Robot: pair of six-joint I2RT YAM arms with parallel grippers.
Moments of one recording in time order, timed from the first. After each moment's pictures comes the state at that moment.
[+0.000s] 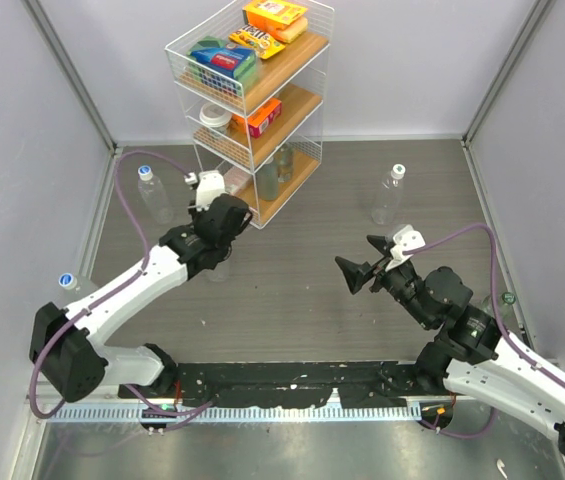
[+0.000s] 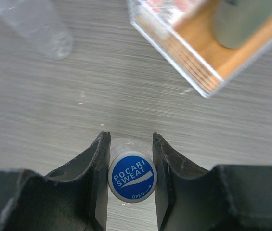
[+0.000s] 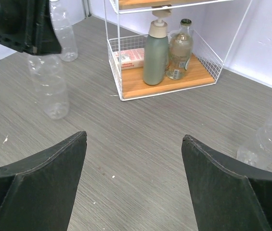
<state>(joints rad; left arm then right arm) -0.72 1.30 1.08 -0.54 -0.74 -0.53 0.91 0.50 0.58 -0.08 0.27 -0.01</state>
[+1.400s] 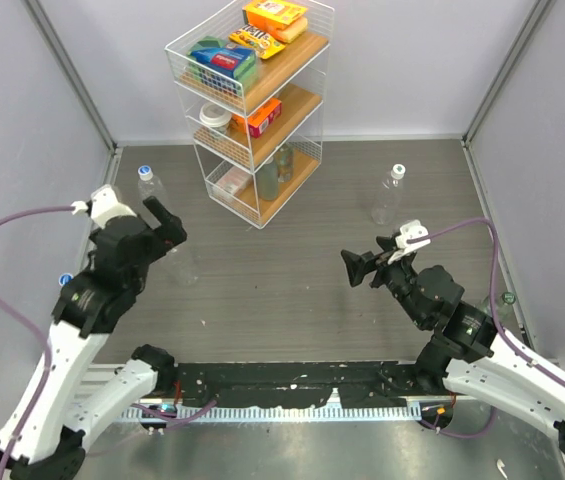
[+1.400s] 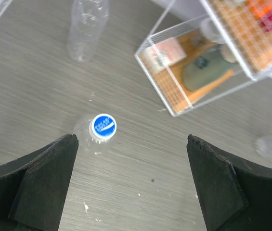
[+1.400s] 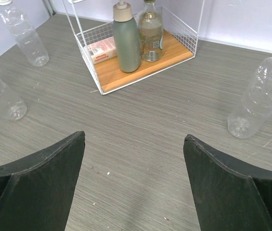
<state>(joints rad) -0.43 0.79 1.08 -0.80 -0.57 -0.69 0.91 0.53 0.57 -0.11 0.44 0.12</state>
